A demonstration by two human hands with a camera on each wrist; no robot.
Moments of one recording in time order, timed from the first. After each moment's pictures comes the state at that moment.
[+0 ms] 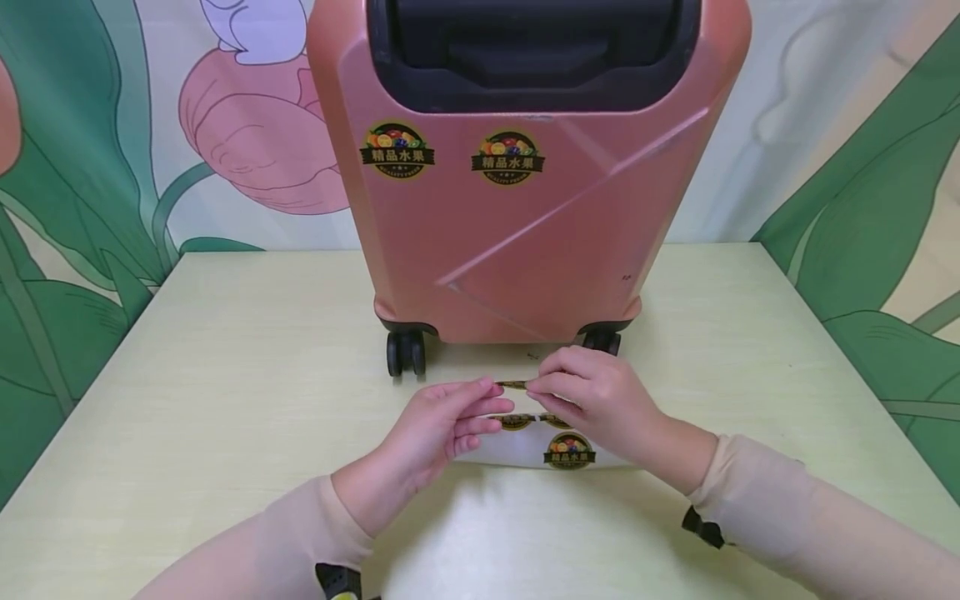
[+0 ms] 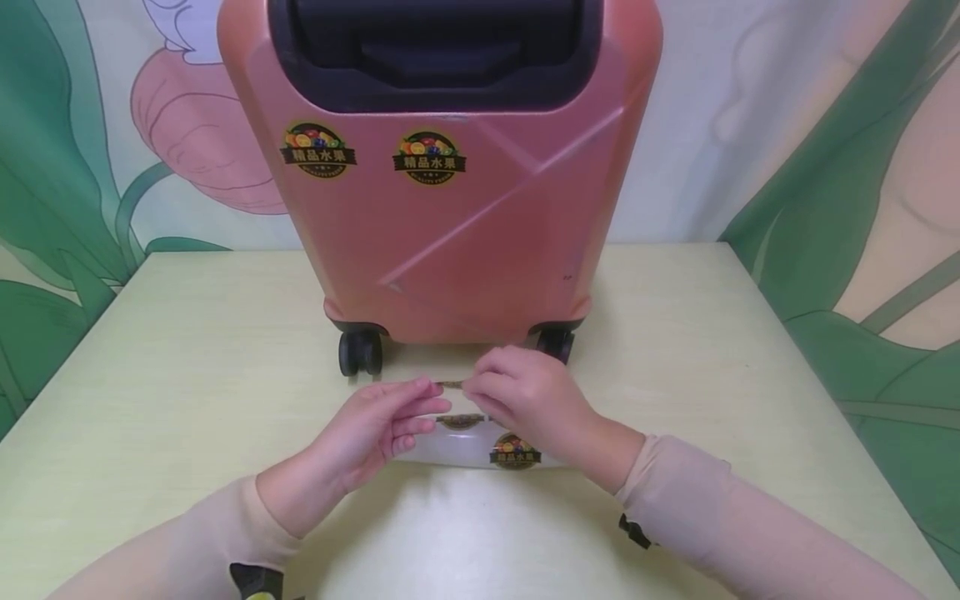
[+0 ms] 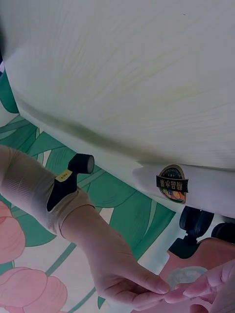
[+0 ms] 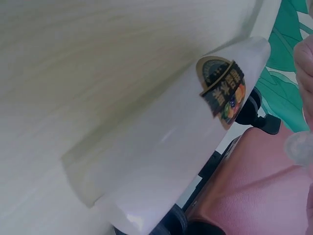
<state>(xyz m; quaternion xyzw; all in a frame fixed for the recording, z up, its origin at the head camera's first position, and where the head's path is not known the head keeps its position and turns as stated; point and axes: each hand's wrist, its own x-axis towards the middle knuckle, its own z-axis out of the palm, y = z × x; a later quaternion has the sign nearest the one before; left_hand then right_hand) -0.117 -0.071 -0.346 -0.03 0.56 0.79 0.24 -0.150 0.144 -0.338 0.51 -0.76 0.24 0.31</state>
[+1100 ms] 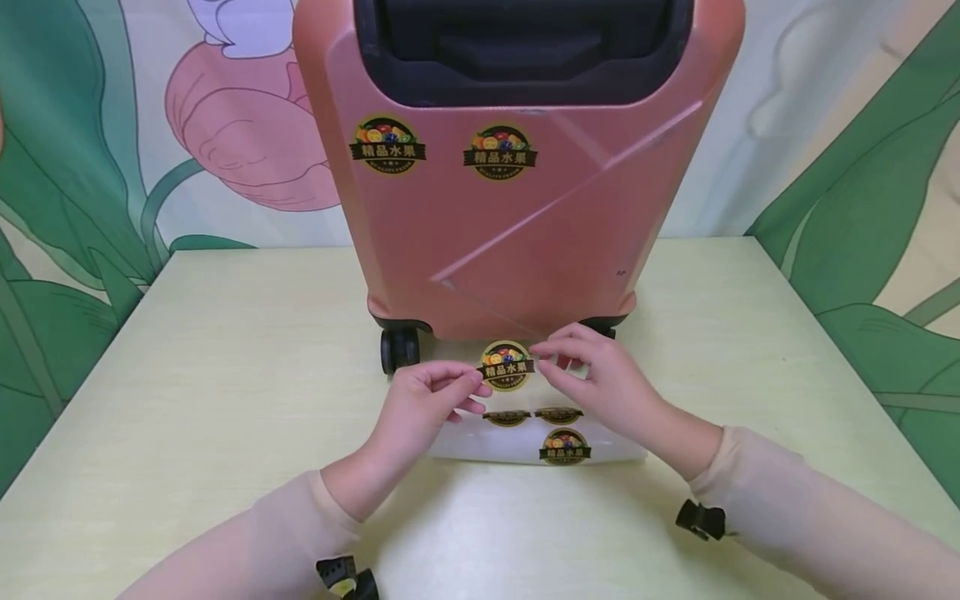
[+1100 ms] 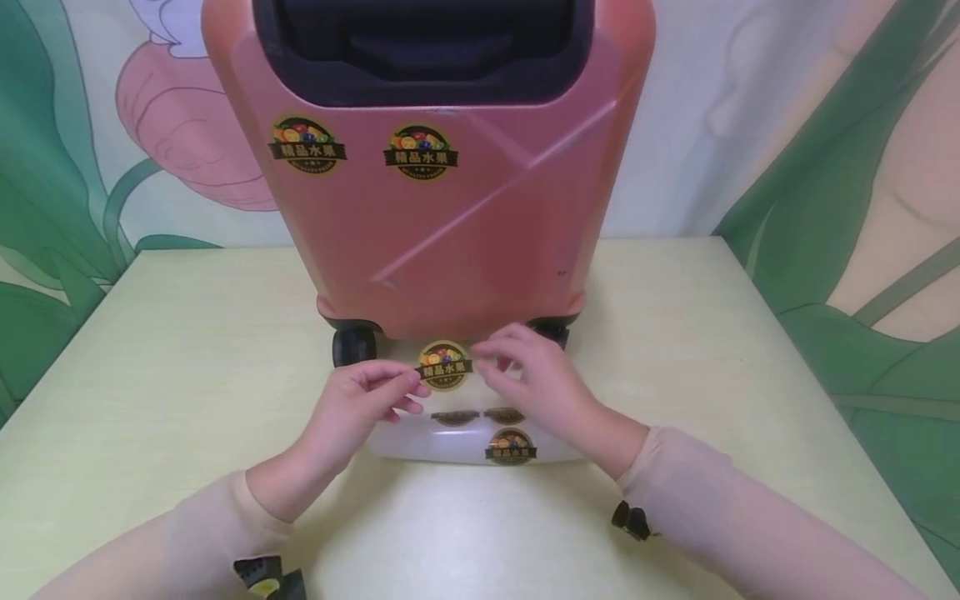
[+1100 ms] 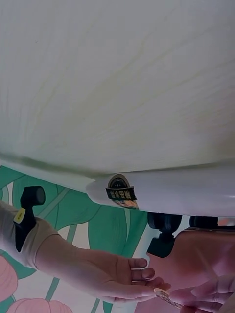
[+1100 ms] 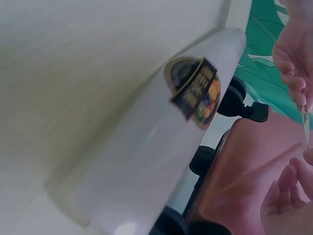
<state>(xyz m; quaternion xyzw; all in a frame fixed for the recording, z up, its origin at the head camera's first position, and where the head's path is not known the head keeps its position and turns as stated) -0.126 -0.074 -0.345 0.05 0.73 0.67 0.08 -0.149 0.150 -0.330 0.29 -0.87 0.39 0.08</state>
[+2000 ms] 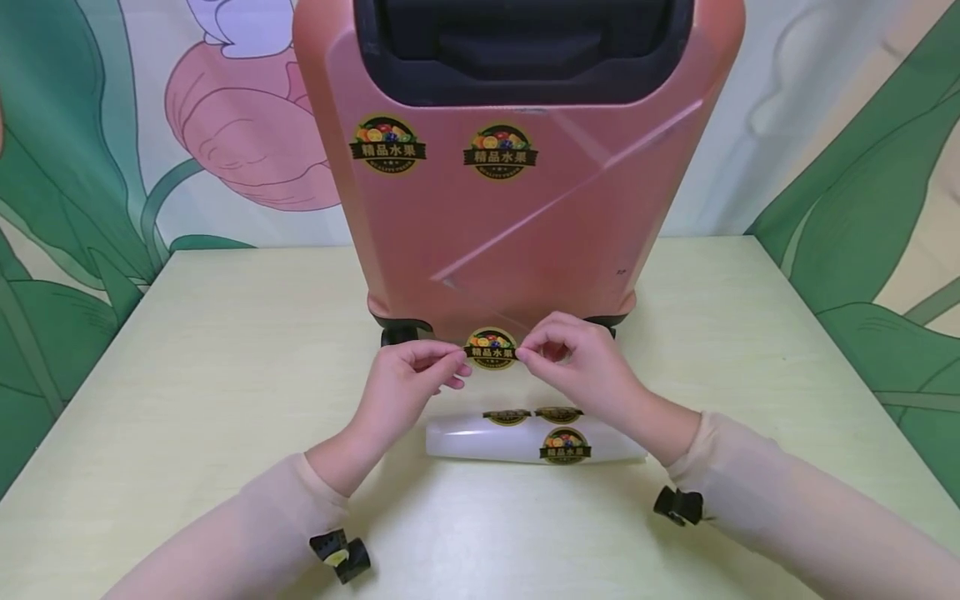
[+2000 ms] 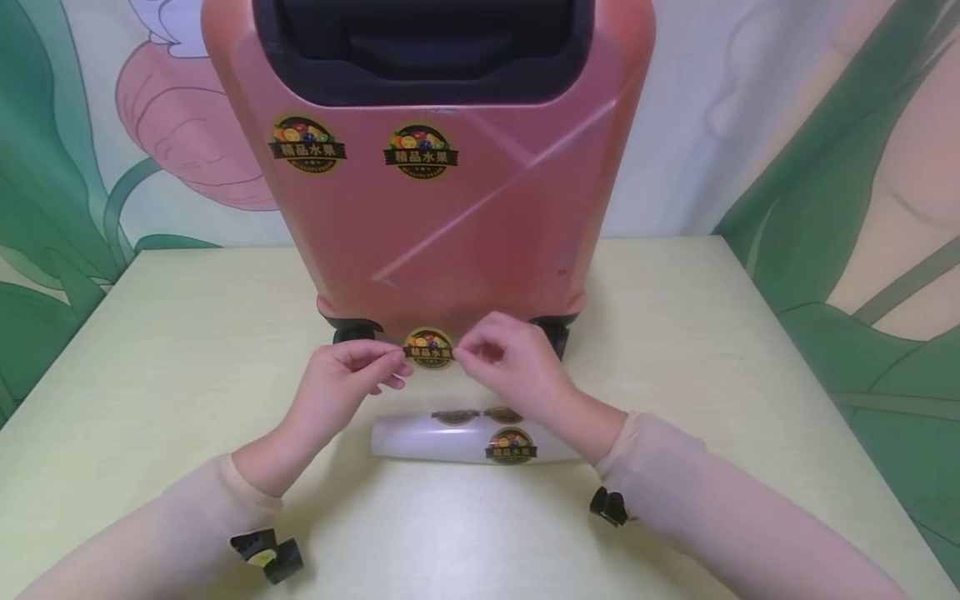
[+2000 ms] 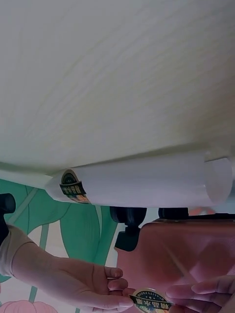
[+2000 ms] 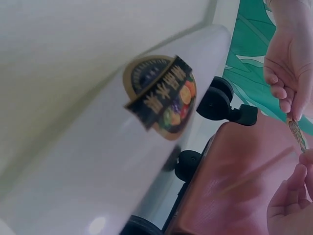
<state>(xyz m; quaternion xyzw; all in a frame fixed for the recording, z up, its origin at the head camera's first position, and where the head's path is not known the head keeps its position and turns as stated) -0.145 -0.093 -0.342 0.11 0.78 0.62 0.00 -0.157 0.130 -0.323 0.29 -0.84 0.44 0.10</state>
